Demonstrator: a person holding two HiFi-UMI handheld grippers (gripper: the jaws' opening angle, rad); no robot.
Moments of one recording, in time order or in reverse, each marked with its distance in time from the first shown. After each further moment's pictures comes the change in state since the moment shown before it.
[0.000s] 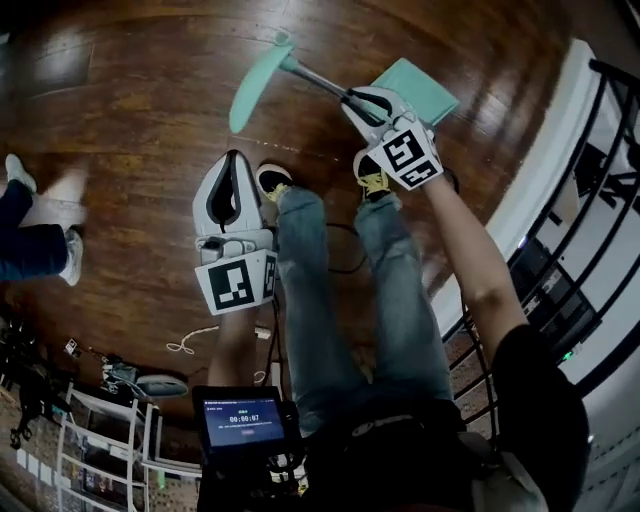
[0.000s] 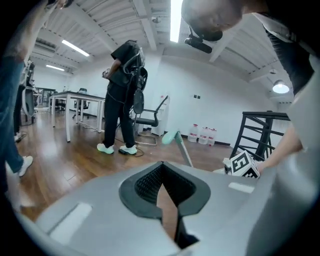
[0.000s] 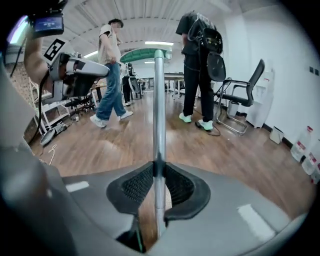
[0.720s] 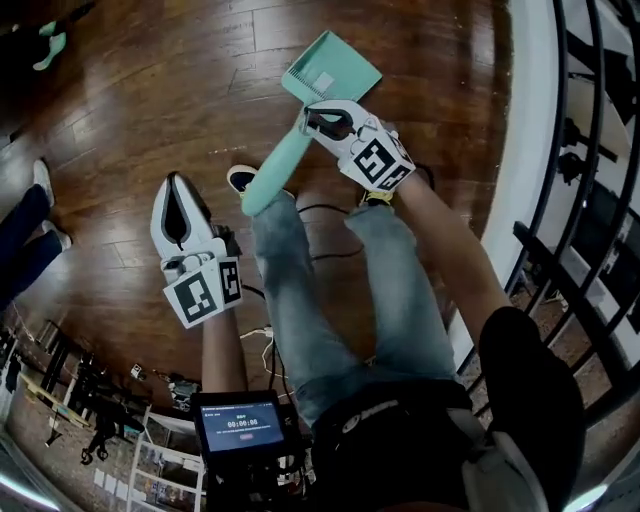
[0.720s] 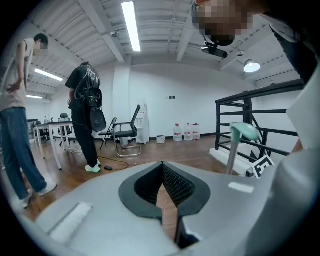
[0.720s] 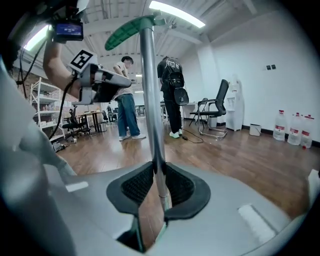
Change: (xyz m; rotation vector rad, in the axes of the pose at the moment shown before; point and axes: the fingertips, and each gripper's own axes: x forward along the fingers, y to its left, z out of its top) left arm -0.047 -0.210 0.000 0.278 -0.068 -0.066; right arm -0.187 0.042 -0.138 0.133 -0.339 -0.089
